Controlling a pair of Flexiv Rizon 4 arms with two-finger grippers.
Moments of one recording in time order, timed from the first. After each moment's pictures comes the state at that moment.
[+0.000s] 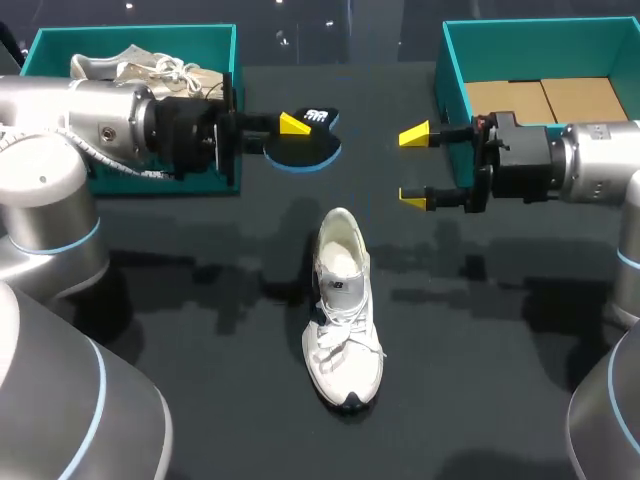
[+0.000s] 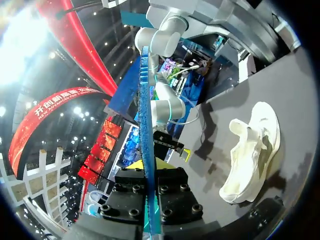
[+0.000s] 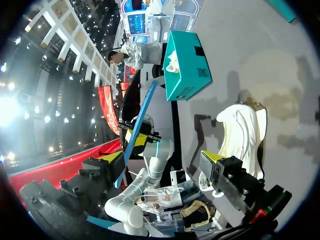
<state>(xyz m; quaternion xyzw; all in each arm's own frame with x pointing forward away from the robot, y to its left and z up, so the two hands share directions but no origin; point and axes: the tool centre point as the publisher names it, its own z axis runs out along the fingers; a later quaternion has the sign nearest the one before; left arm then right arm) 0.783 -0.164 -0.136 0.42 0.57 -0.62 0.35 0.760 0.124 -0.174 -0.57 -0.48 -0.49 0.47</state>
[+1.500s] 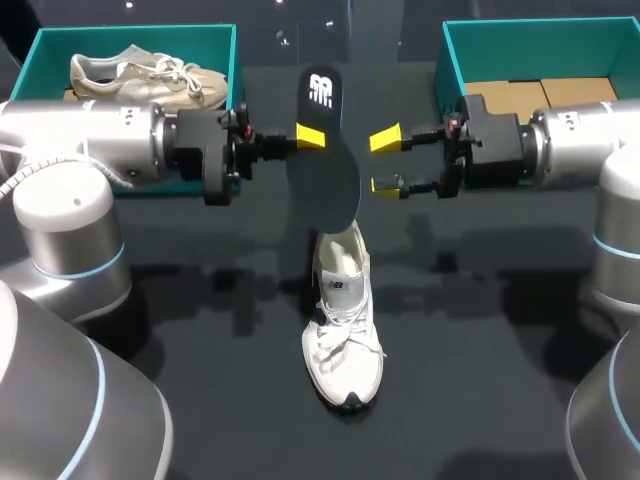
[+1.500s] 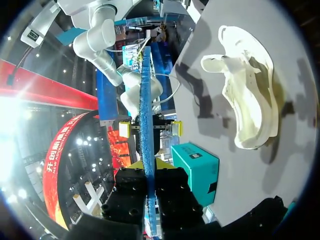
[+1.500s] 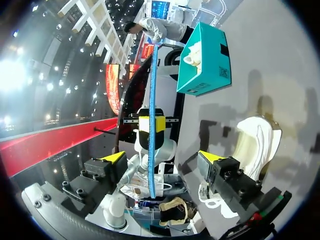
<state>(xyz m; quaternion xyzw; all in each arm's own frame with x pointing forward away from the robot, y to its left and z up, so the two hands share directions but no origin) 0.799 -0.180 -0.154 0.54 0.48 -0.45 0.53 0.753 0.163 -0.164 -0.48 -0.56 -0.51 0.44</state>
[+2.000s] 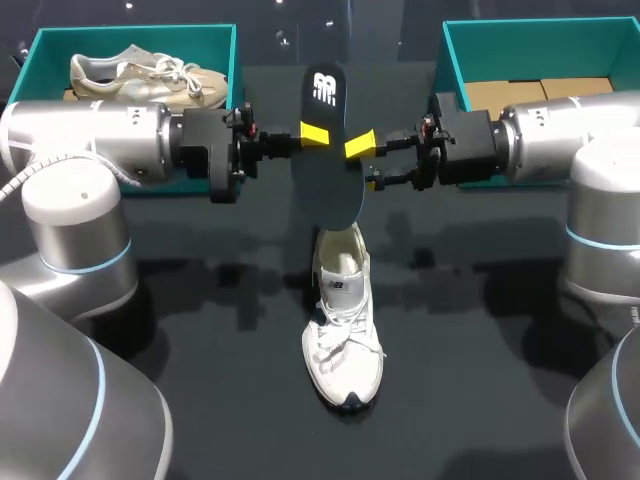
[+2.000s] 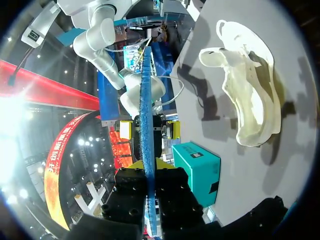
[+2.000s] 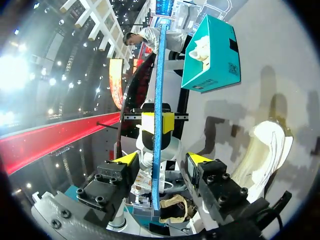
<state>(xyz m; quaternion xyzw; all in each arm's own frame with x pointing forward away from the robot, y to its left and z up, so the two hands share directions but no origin) 0.807 -0.186 -0.159 0.54 0.47 -0.45 0.53 0.756 0.192 -0.163 -0.46 -0.57 -0.51 0.45</state>
